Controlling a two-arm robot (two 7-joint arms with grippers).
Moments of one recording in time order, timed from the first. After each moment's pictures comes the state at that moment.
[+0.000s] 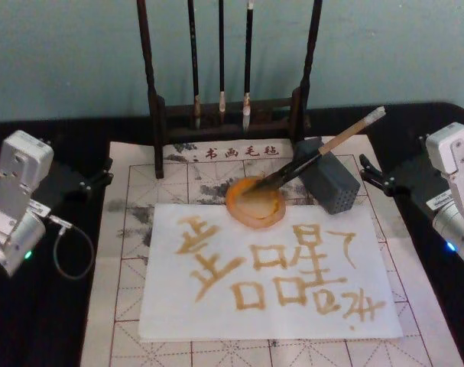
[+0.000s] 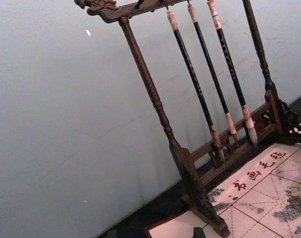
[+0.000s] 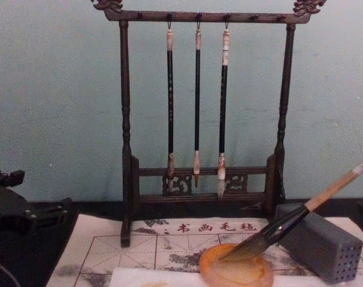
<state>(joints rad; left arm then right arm) -0.20 0.60 0.45 -1.41 -0.25 -0.12 0.03 0.20 0.60 -0.45 -1.41 0.25 -0.12 -0.03</state>
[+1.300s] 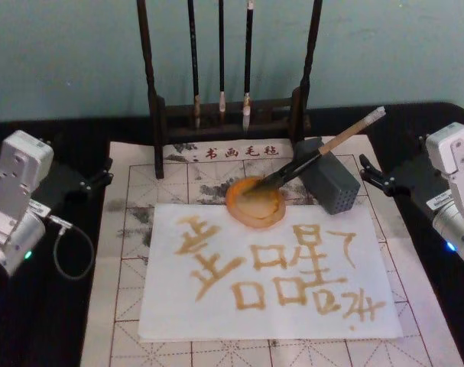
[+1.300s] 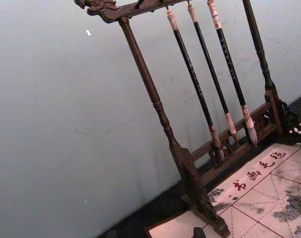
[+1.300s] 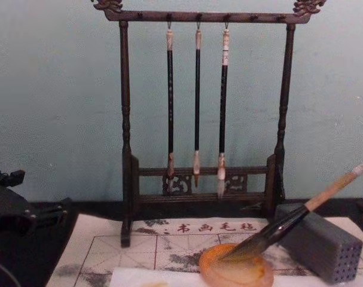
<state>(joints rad) -0.20 0.60 0.45 -1.41 -0.25 -0.12 0.03 0.20 0.60 -0.45 -1.41 0.25 -0.12 -0.03</state>
